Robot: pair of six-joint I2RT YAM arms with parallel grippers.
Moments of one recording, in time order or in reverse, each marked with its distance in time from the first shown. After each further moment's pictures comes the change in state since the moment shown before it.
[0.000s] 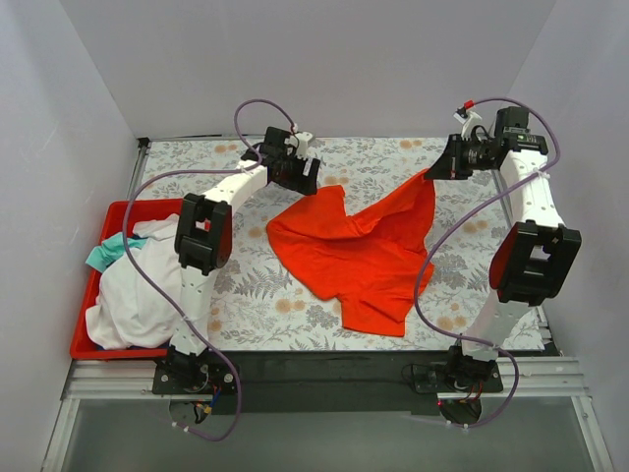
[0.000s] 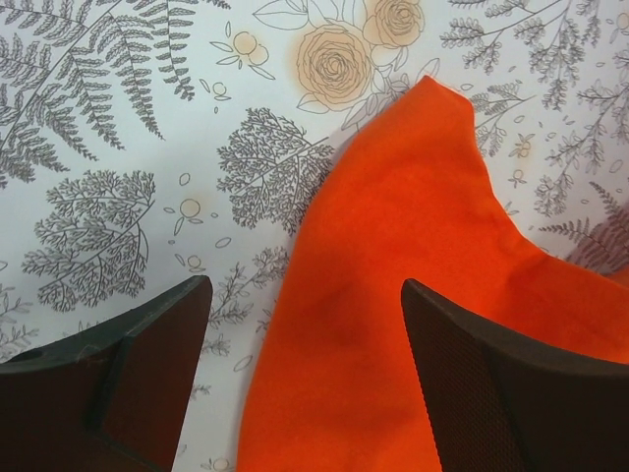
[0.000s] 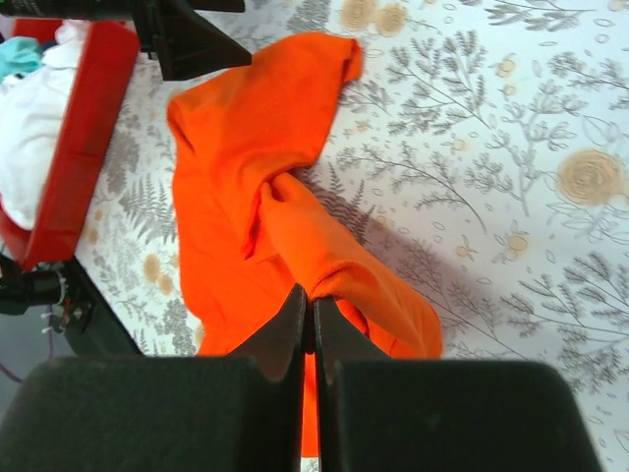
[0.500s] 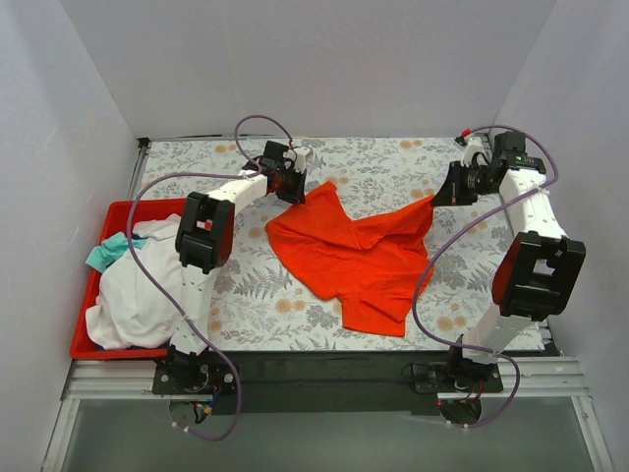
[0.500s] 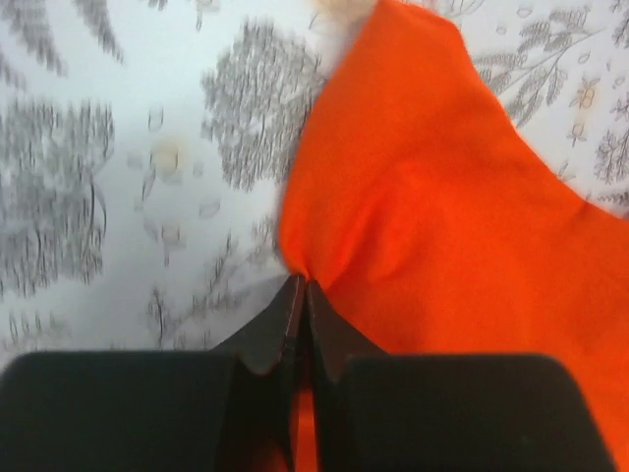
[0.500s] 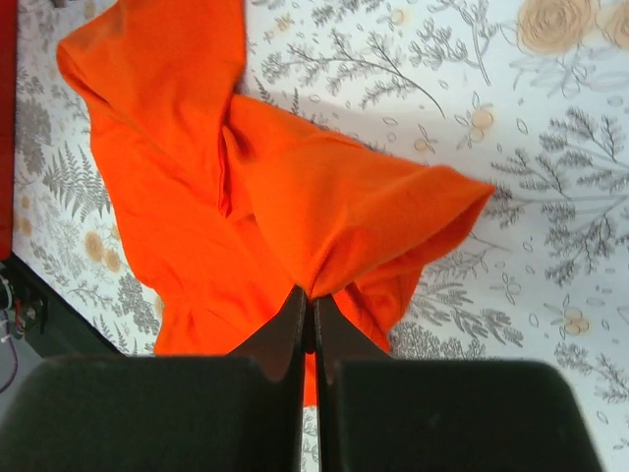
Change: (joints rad) left arm 0.013 0.060 -0.077 0.089 0.016 -0.006; right arm -0.013 -0.106 -0.233 0.025 0.197 -0.005
